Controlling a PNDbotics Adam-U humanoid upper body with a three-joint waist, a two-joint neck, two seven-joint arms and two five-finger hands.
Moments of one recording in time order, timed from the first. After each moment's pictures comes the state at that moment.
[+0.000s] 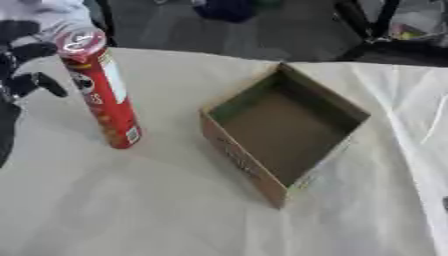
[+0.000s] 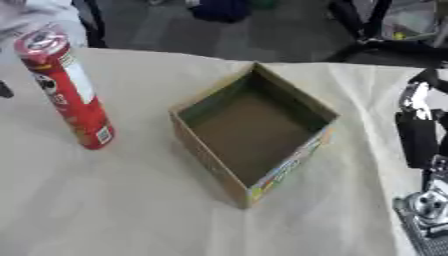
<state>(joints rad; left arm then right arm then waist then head) -0.46 0.46 0.02 -1.98 0.25 -0.19 -0.17 -0.17 -0.44 0.01 -1.98 0.15 0.16 -0.78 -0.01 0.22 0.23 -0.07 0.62</state>
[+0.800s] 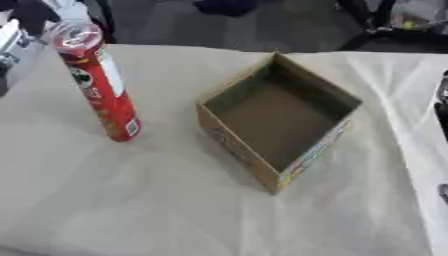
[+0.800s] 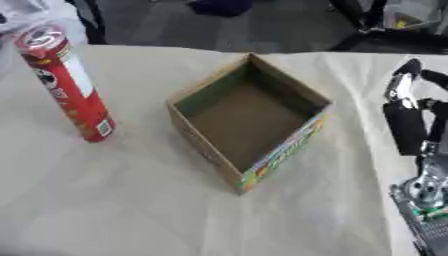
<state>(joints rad) -0.74 0.82 -0.23 -1.78 0.03 -0.09 -0.33 -0.12 -0.49 0.02 -1.98 0.15 0.19 -0.75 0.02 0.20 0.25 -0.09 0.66</state>
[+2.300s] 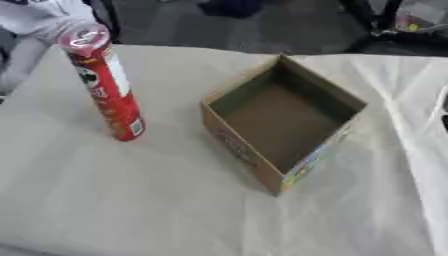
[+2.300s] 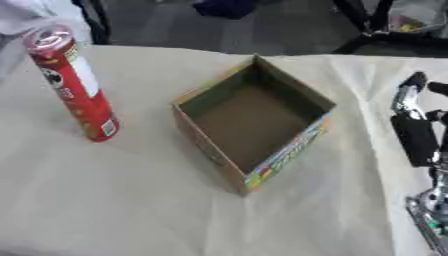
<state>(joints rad) -1.22 0.74 -0.25 -1.14 -0.39 -0.18 -0.77 -0.10 -0.52 0.04 -1.98 0.14 0.21 -0.71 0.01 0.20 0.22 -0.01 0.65</state>
